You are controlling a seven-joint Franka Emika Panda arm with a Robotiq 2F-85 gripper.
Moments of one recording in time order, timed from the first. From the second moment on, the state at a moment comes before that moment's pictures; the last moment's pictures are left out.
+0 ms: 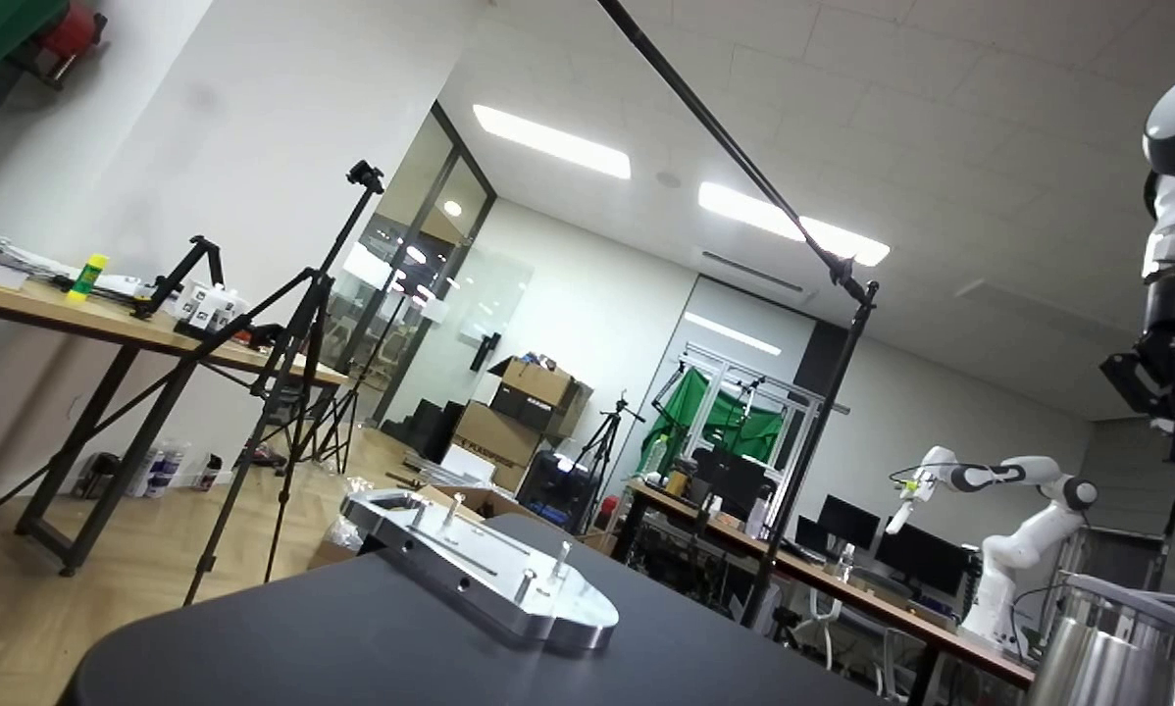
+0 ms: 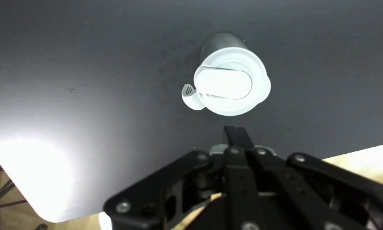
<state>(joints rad) 0.11 0.15 0.05 -1.68 -0.09 1.86 0.43</state>
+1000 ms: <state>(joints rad) 0.07 0.24 0.02 -1.78 -0.04 1.88 0.43</state>
